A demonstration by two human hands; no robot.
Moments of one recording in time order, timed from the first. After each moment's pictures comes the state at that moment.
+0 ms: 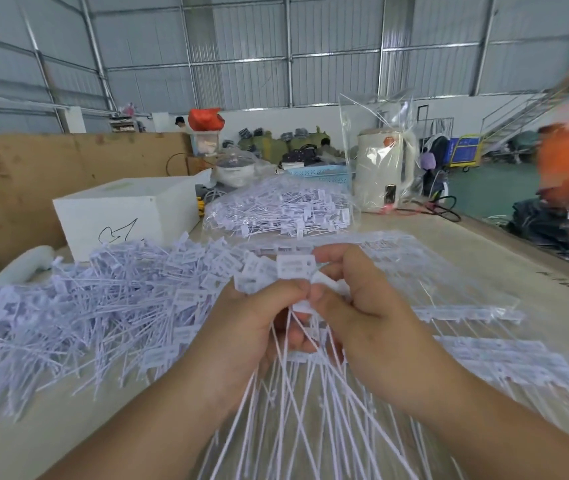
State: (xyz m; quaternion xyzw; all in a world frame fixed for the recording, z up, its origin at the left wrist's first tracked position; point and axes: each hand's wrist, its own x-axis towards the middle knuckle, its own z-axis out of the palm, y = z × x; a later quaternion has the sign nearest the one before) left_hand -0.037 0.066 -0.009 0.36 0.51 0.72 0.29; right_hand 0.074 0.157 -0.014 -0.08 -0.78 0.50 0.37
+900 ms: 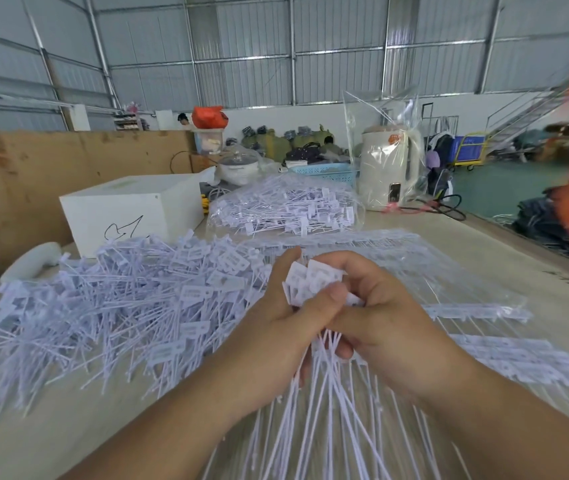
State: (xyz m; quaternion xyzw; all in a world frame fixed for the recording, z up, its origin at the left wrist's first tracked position) left_hand -0.034 0.065 -0.020 0.50 0.62 0.56 0.25; right_hand 0.070 0.165 -0.016 -0.02 -0.71 0.64 0.30
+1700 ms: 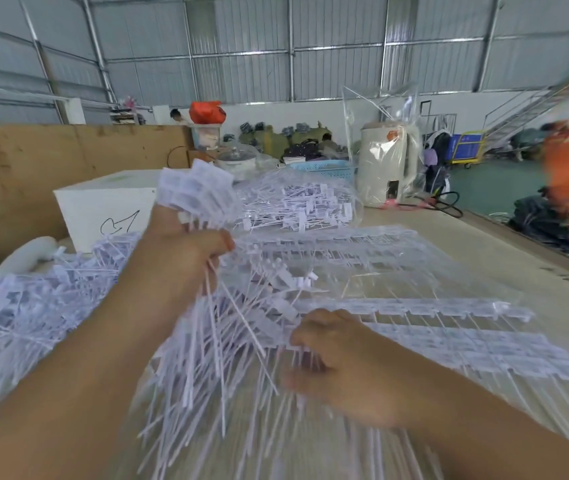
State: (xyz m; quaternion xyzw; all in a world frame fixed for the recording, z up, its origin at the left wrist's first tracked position) left_hand -0.104 0.048 0.022 0.36 0.62 0.70 0.05; right_hand 0.070 0.160 -0.030 -0.14 -0.97 0.19 0.01
